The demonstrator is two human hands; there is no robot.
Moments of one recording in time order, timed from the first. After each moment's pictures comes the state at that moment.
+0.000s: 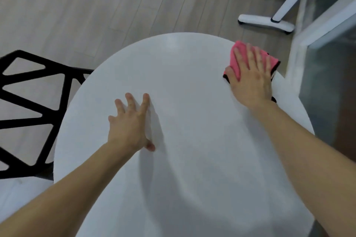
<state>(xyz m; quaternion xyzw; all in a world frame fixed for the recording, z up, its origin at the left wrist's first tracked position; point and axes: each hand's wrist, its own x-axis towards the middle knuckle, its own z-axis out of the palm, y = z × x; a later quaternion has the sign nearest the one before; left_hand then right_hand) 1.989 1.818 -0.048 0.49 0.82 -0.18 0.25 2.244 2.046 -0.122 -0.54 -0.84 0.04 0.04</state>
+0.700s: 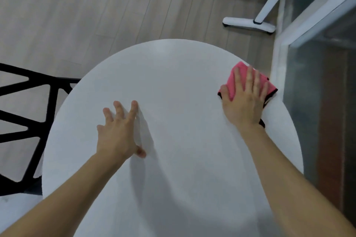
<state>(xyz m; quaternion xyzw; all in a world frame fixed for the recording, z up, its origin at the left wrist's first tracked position) 1.986 1.816 -0.051 0.50 0.82 -0.17 0.23 2.272 1.995 -0.120 -0.65 -0.75 0.04 0.04</state>
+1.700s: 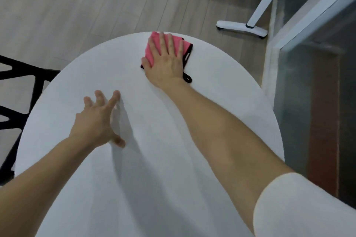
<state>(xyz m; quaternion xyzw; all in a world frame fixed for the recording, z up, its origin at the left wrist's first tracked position) 1.972 1.814 -0.064 0.49 0.83 -0.13 0.24 2.093 2.026 -0.122 -0.49 -0.87 0.07 0.02</state>
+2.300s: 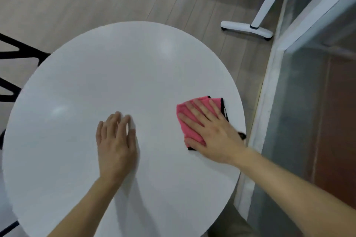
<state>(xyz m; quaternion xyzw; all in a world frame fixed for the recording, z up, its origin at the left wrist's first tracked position) 2.178 1.732 -0.111 0.45 0.88 0.14 0.02 2.427 1.923 -0.120 -0.19 -0.98 0.11 0.02</state>
